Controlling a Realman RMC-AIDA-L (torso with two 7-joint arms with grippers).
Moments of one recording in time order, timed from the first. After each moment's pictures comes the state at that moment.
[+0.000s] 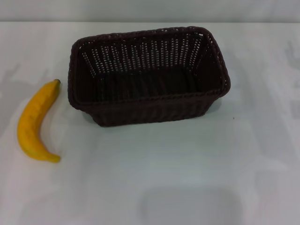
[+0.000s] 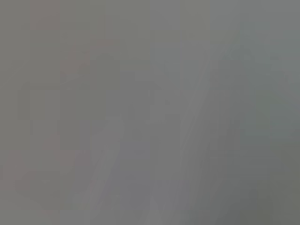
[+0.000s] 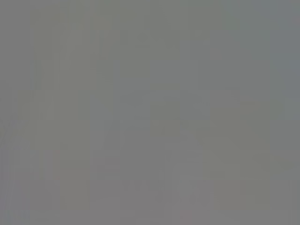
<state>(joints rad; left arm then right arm) 0.06 -2.08 1.18 1.47 -1.69 -0.74 1.39 0.37 2.01 -1.87 -0.60 -2.43 0.97 2.84</state>
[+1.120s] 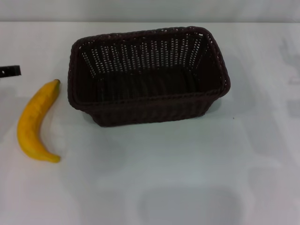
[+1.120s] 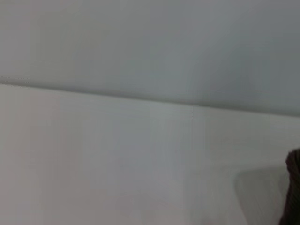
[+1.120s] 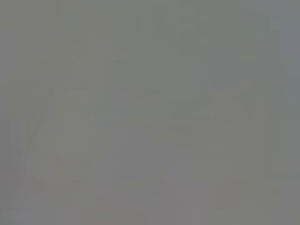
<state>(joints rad) -0.21 -2.07 1.06 1.57 -0.69 -1.19 0.42 0.36 2.01 -1.88 -0.67 -2.44 0.97 2.84</state>
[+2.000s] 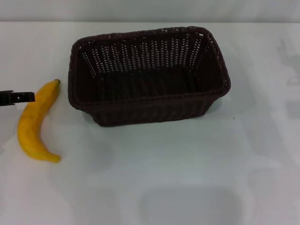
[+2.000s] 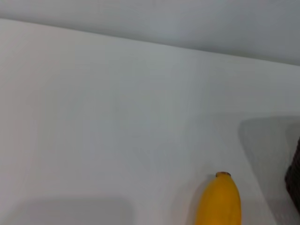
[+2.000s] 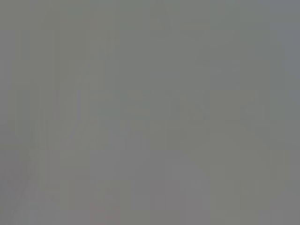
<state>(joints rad) -0.24 -2.08 1.06 1.41 -0.67 -1.20 0.46 0.35 2.00 -1.89 -0.68 -2.44 0.97 2.84</state>
